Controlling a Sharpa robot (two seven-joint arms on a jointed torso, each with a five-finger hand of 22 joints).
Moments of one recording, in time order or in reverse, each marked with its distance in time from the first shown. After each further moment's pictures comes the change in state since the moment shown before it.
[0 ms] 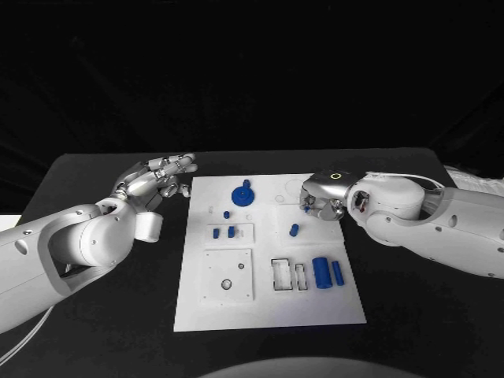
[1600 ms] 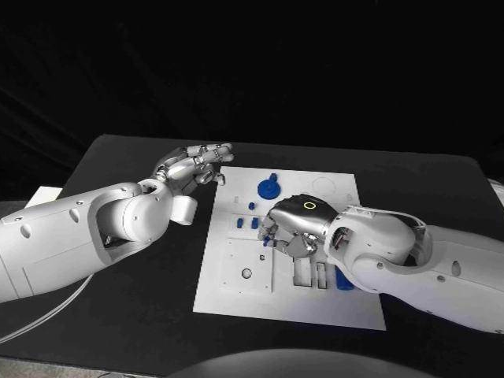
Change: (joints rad) left arm -0.001 0.026 -0.001 -0.007 0.000 -0.005 -0.013; left_hand 0.004 0.004 -0.006 -0.006 0.000 -0.007 0.007 0.000 -0.001 -0.013 0.005 0.005 0.003 -0.004 0.004 -0.004 -0.011 0.000 0.000 0.000 -0.003 -0.003; right arm -0.094 0.140 0.009 0.196 0.044 -0.087 0.021; right_hand -0.012 -0.012 0.018 -0.023 0.003 0.003 0.003 0.001 0.002 0.000 0.004 0.001 -0.007 0.000 0.000 0.004 0.000 0.000 0.000 0.000 0.005 0.003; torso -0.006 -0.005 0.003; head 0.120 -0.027
